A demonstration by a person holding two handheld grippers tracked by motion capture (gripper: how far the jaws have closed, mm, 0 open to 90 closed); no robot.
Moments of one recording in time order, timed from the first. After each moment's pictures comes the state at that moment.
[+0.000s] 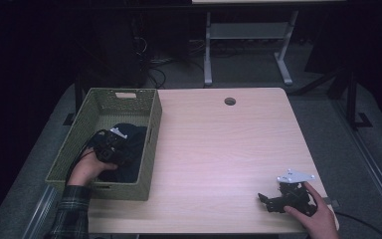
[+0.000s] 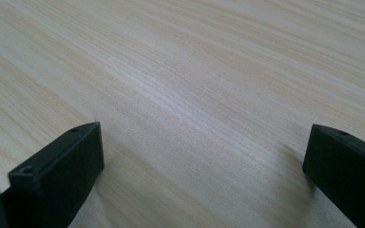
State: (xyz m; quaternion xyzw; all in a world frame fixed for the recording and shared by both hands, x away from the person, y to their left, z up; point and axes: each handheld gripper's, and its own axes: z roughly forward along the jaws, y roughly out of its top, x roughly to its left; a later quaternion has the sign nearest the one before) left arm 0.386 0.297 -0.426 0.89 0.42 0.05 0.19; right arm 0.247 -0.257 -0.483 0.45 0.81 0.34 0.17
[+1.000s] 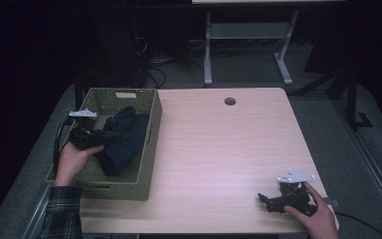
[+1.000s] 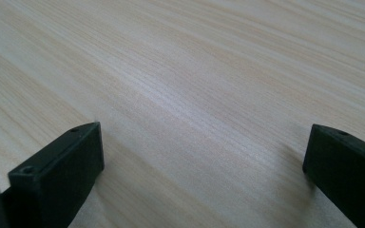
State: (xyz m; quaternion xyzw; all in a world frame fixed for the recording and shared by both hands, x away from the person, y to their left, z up) left arm 0.374 0.335 -0.355 0.79 0.46 0.10 0.40; right arm 0.247 -0.257 -0.483 0.45 0.81 0.34 0.17
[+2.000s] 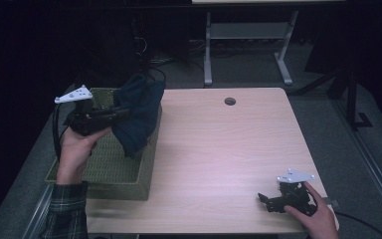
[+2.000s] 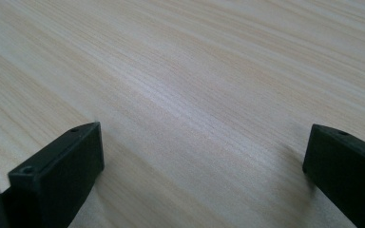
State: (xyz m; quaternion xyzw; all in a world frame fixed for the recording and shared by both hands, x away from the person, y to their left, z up) left arm 0.351 0.285 -0.273 0.76 0.35 0.14 0.53; right arm 0.248 -0.257 -0.483 0.45 0.81 0.34 0.17
